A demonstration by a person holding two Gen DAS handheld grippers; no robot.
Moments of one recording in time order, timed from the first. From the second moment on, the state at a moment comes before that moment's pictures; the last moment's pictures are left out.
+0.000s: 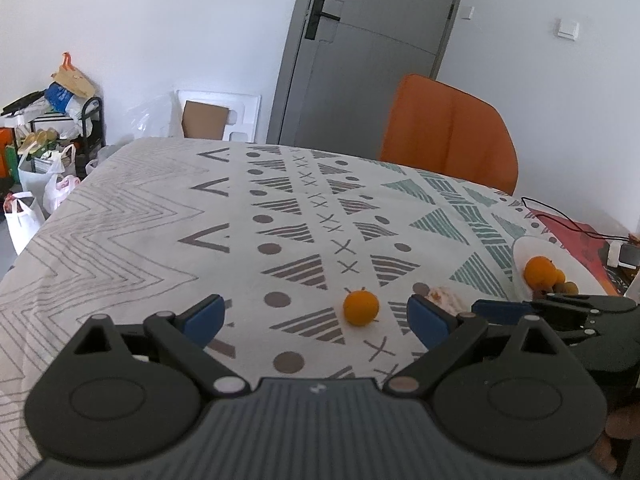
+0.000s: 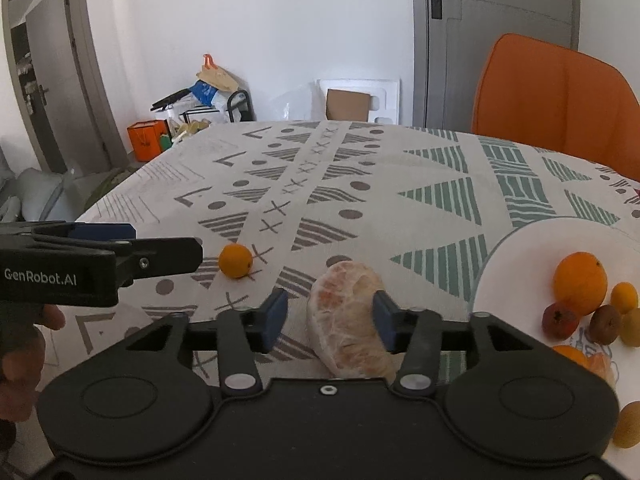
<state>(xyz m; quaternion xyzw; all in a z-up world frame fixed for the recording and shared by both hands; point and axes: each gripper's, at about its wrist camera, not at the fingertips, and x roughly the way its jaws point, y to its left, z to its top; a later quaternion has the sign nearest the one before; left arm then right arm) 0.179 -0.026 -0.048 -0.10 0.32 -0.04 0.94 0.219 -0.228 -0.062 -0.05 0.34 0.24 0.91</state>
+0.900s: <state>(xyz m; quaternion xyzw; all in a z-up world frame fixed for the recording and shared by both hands) 0.200 -0.054 -0.061 -0.07 0.33 -0.07 0.94 0.213 -0.263 -0.038 -0.01 0.30 0.23 0.93</state>
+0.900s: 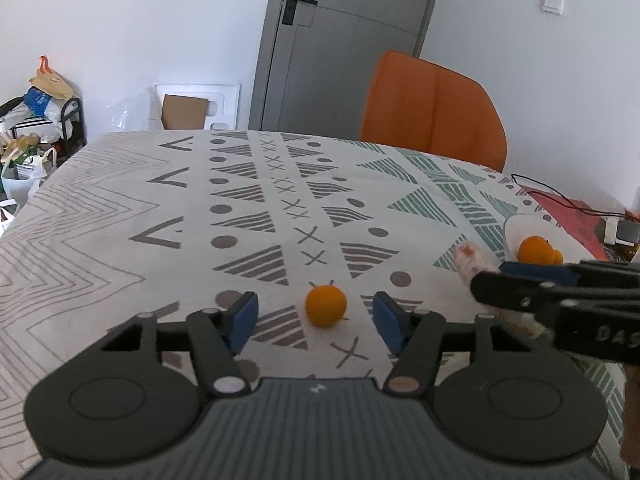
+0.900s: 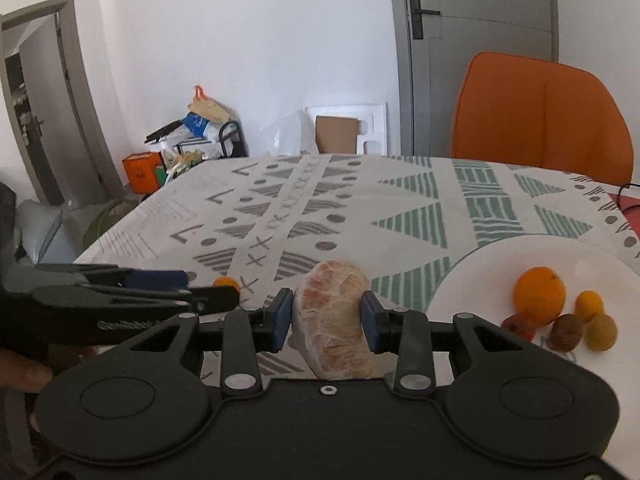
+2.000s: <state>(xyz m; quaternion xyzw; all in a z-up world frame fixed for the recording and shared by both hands) 0.200 -0.148 -0.030 -0.04 0.30 -0.15 0.94 0.183 -0.385 -0.030 0.05 0.26 0.11 0.96</state>
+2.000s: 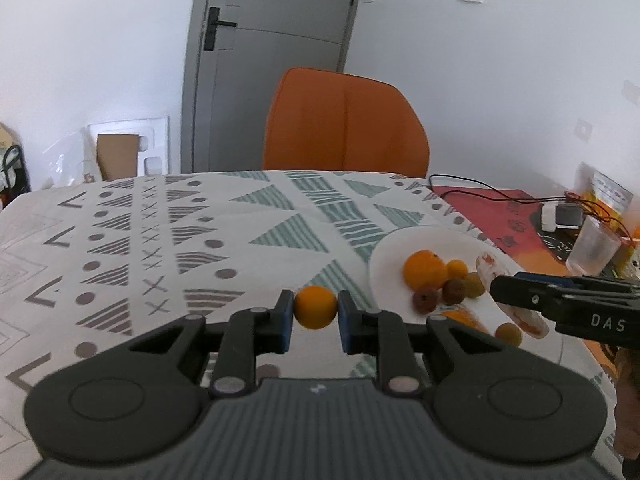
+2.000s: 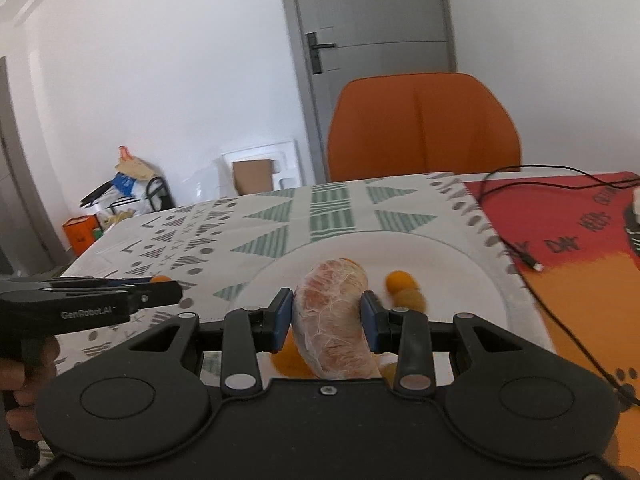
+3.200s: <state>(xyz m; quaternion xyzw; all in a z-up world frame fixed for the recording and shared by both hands) 0.208 -0.196 -0.027 -0.01 0.31 -0.17 0.94 0.184 -0.444 -0.047 0.08 0.25 0.03 0.96</state>
